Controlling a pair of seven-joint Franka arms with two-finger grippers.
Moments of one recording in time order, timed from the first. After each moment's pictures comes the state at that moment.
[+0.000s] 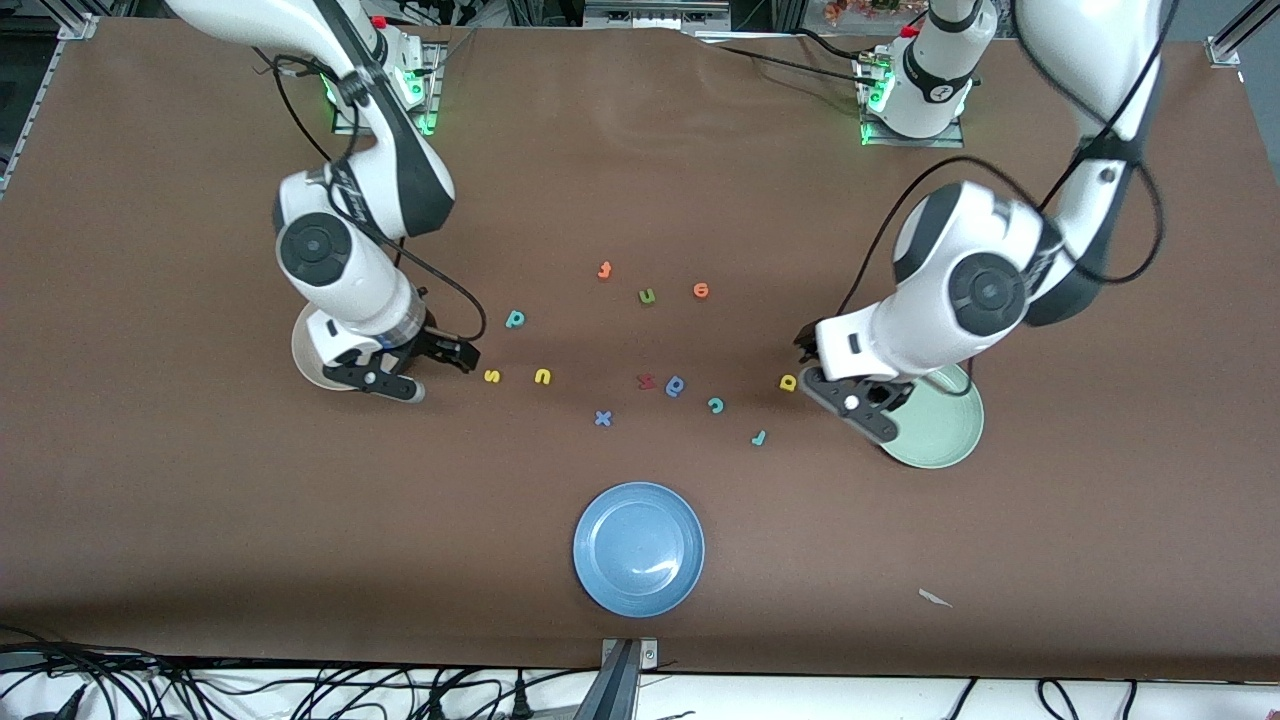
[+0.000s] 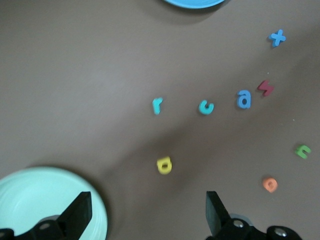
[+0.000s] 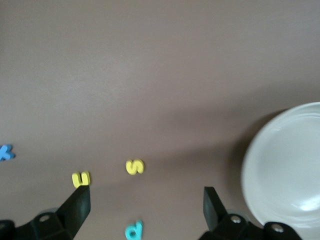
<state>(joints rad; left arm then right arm) -0.14 0.51 -0.27 -1.59 -0.02 2.07 0.28 0.37 0.40 0.01 -1.90 0.01 2.34 0.66</state>
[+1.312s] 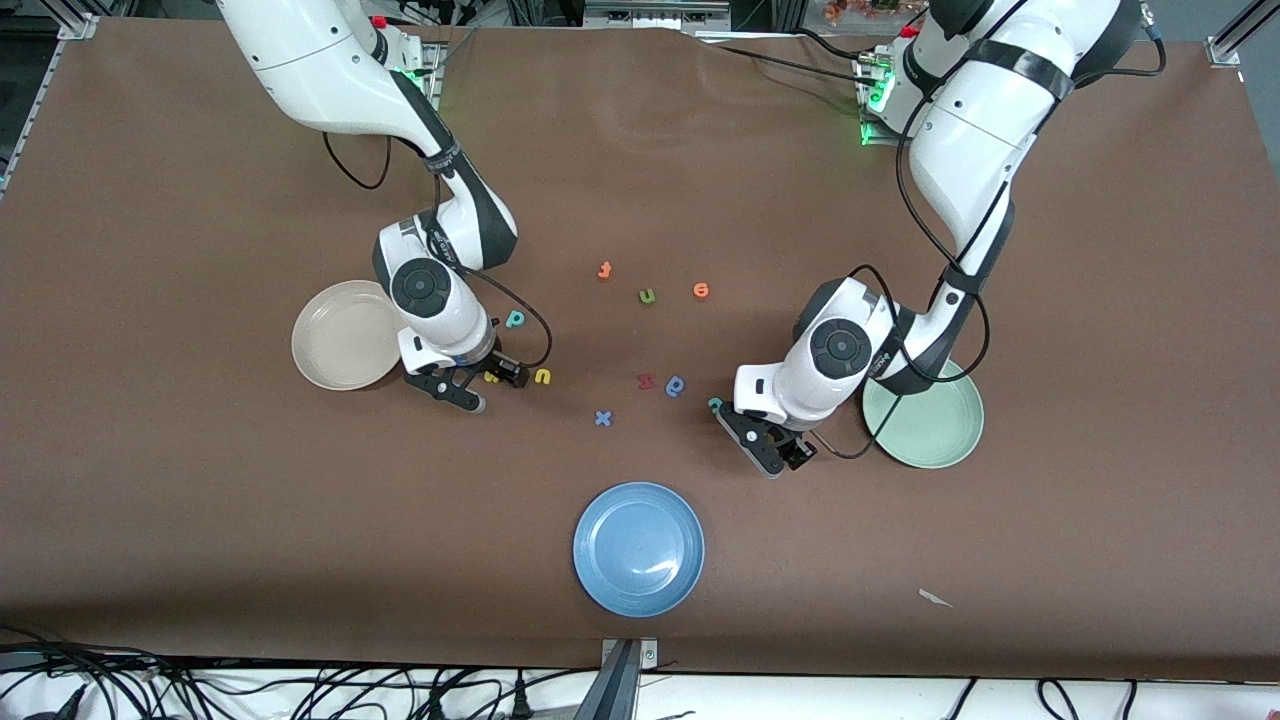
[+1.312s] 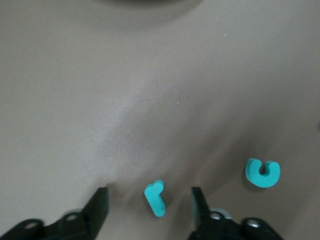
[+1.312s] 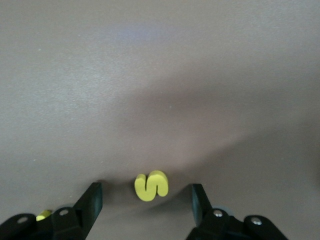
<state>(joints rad) -0.23 0.84 -0.24 -1.55 0.20 2.49 0.35 0.45 0.61 0.01 -1.91 0.01 2.54 0.86</state>
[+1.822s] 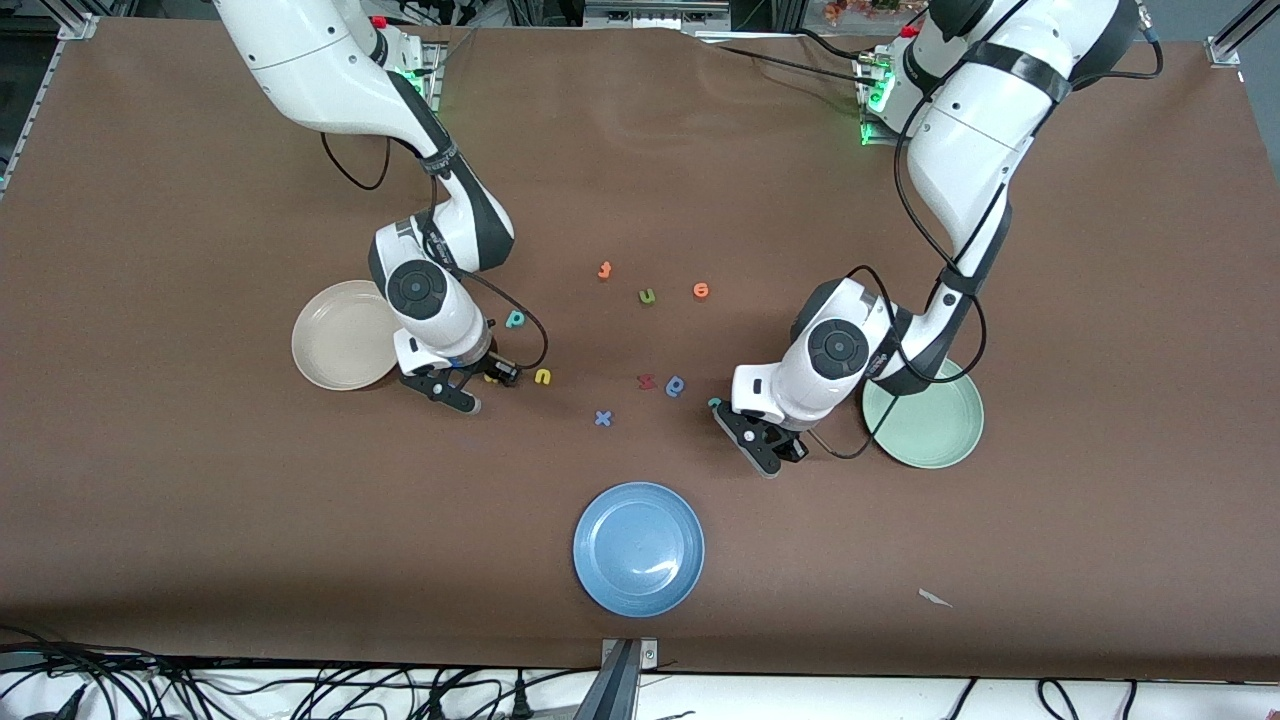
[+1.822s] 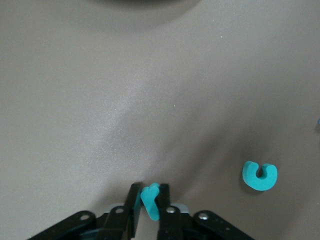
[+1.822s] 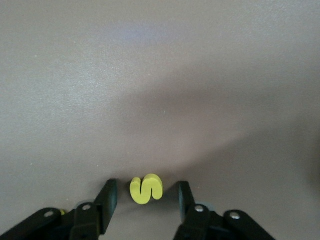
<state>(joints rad) -0.23 0.85 -0.25 -1.54 0.20 2.49 0.35 0.45 0.61 0.00 -1.91 0.01 2.53 0.86</state>
